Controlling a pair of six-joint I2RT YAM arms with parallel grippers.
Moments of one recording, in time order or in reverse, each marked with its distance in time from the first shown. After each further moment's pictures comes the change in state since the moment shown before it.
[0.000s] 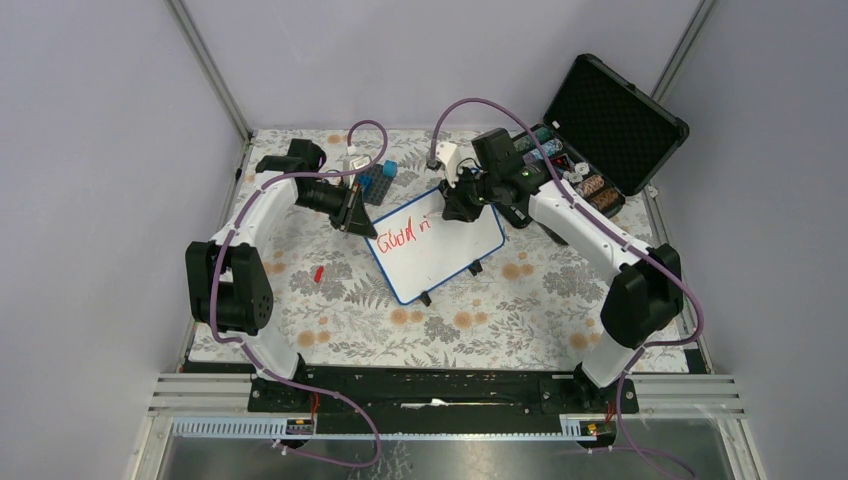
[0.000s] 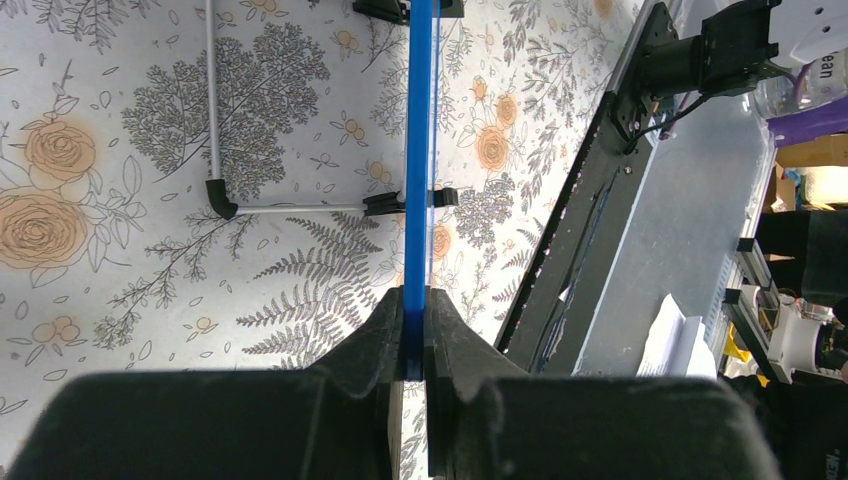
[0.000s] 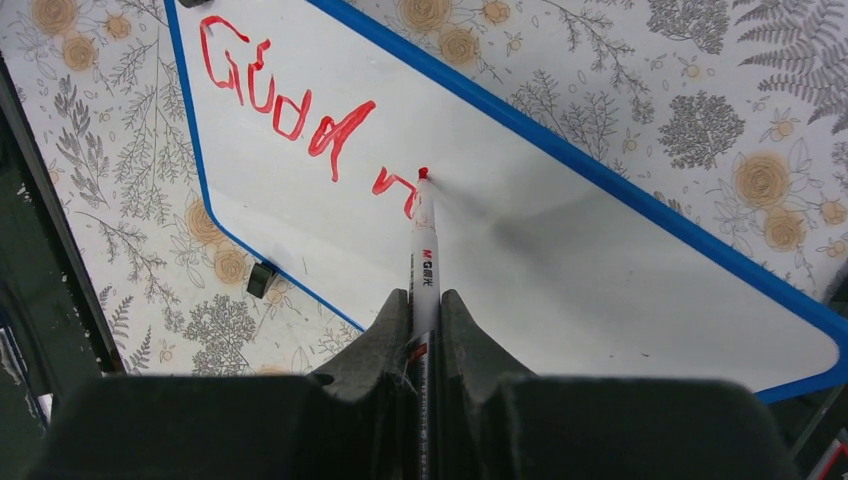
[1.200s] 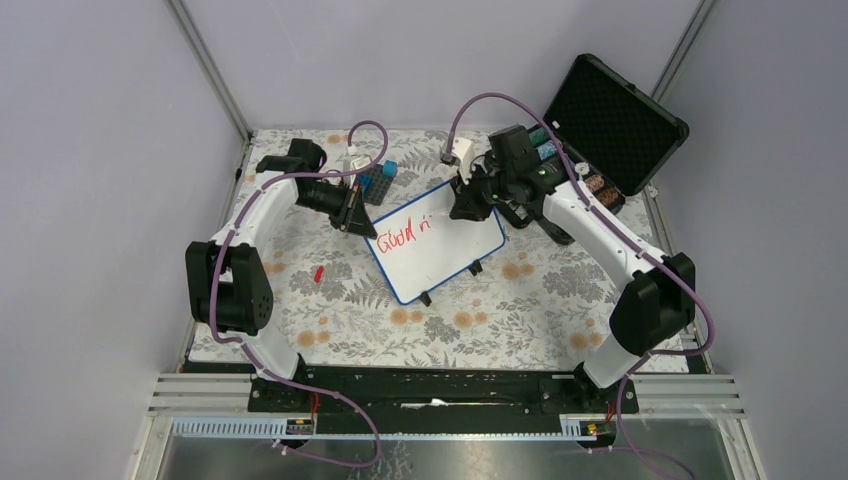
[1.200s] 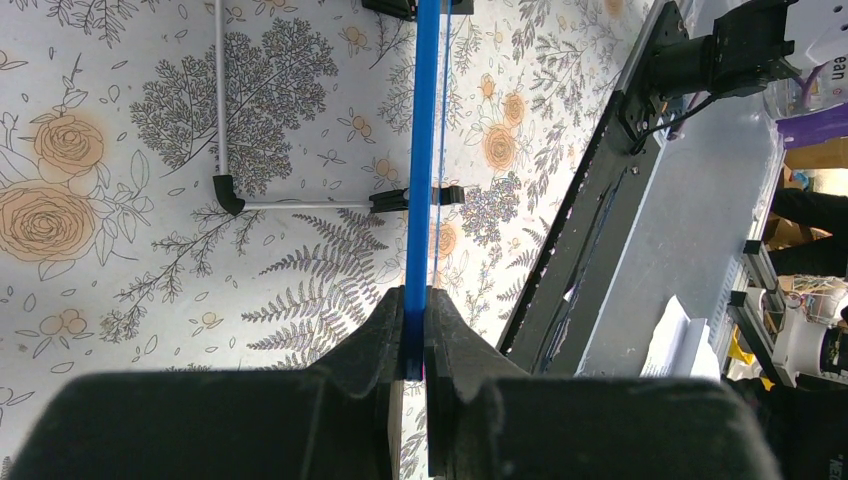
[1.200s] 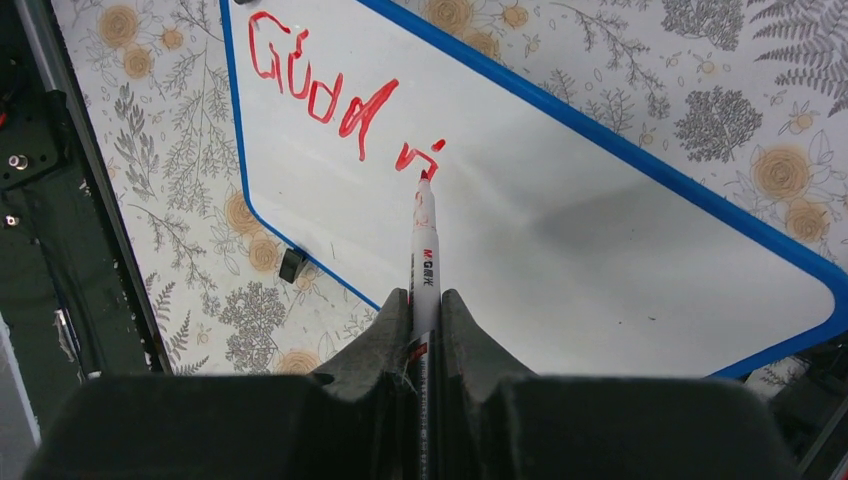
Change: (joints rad) left arm -0.002 0.000 0.000 0.007 -0.022 -0.008; right arm -0.058 -0.049 -0.021 -0.022 -0.105 0.009
